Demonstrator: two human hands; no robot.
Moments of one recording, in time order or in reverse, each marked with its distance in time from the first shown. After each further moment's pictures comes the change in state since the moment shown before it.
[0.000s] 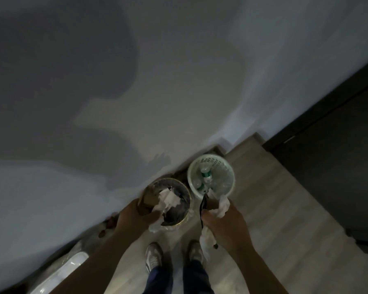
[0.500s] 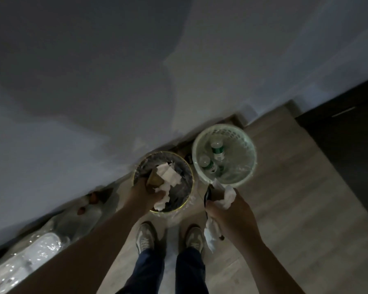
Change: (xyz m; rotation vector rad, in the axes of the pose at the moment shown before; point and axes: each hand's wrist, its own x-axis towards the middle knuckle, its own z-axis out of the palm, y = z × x) left_hand 0.176 -0.076 0.138 0.086 0.003 -0.110; right_hand 0.162 0.132 0.051 -0.137 -0.149 0.060
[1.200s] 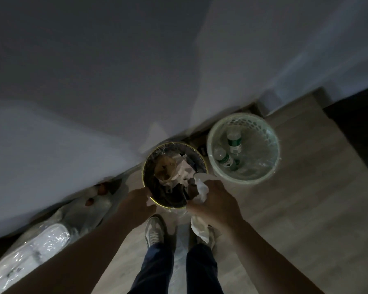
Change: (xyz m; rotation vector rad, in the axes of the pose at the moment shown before) left_hand 0.019 -0.062 -0.012 0.442 -0.101 0.062; right_hand 0.069 0.010 0.083 -0.375 -0.202 -0.121
